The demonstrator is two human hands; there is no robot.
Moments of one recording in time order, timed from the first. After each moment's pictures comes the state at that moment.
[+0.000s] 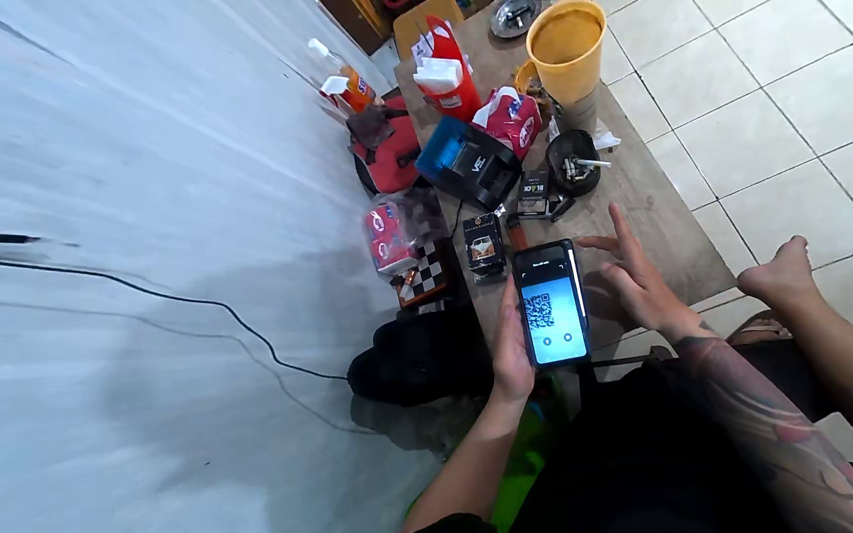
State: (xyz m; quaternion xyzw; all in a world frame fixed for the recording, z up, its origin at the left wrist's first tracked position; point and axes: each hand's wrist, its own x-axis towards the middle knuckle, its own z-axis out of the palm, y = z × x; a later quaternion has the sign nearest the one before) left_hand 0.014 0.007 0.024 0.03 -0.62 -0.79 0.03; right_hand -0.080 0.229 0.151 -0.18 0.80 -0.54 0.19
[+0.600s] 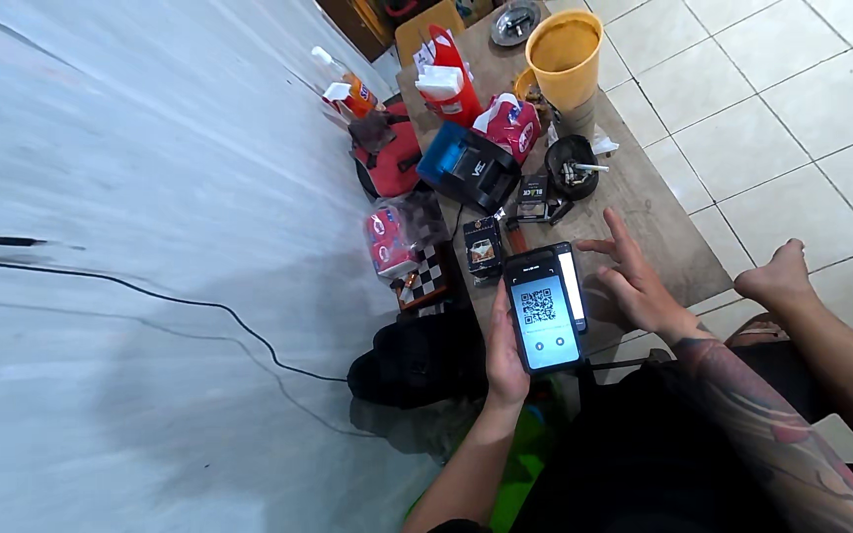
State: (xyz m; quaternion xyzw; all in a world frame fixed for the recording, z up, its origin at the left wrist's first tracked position) left_hand 0.018 0.002 0.023 0.04 -0.61 -0.79 0.05; right_hand -0.079 0.228 0.148 -0.17 0.80 -0.54 0.18
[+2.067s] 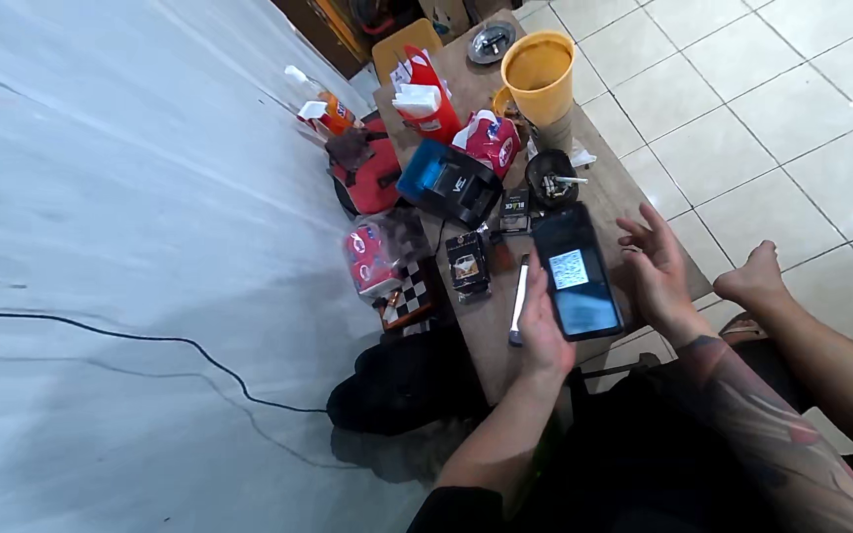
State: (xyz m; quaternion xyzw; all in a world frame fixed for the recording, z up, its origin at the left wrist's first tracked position) left_hand -0.047 0.076 0.051 0.08 -0.48 -0.88 0.00; right_hand -0.104 0.247 0.057 -0.05 0.72 -0.69 0.05
